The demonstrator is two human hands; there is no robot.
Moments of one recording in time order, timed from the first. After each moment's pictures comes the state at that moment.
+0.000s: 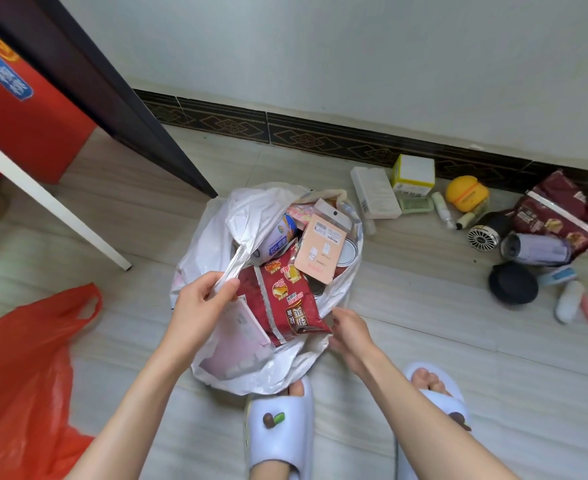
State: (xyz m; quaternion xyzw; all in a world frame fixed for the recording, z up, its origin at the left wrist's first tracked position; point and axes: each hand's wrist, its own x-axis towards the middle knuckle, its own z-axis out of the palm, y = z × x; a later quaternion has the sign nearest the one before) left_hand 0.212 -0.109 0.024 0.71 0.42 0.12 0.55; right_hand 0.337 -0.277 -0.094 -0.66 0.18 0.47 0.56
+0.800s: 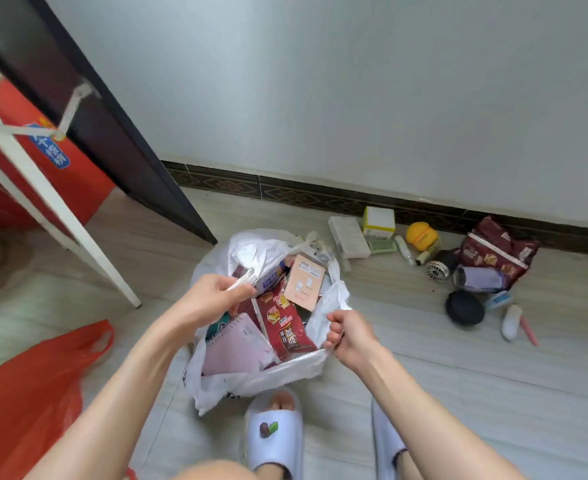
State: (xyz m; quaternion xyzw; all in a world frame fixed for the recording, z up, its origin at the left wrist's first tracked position) left_hand 0.224 -0.111 0.133 0.79 0.38 -0.07 0.48; right_hand 0.339 -0.285 0.039 -0.57 0.27 0.44 0.64
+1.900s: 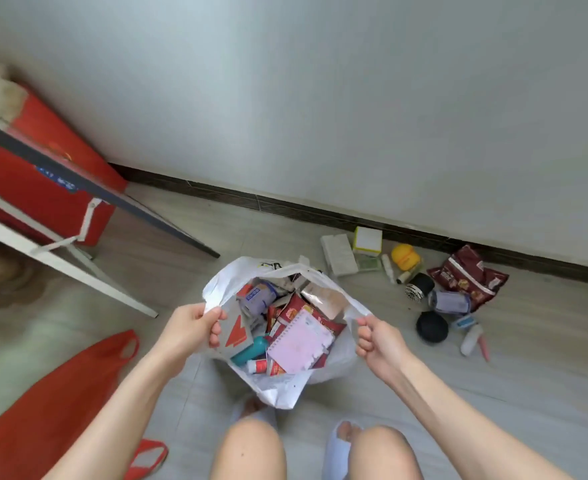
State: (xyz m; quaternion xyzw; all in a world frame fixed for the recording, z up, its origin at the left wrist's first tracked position) left_hand 0.278 -0.085 0.248 0.64 0.52 -0.05 0.57; right_hand 0.437 -0.304 0.203 -0.61 0.28 0.43 0.60
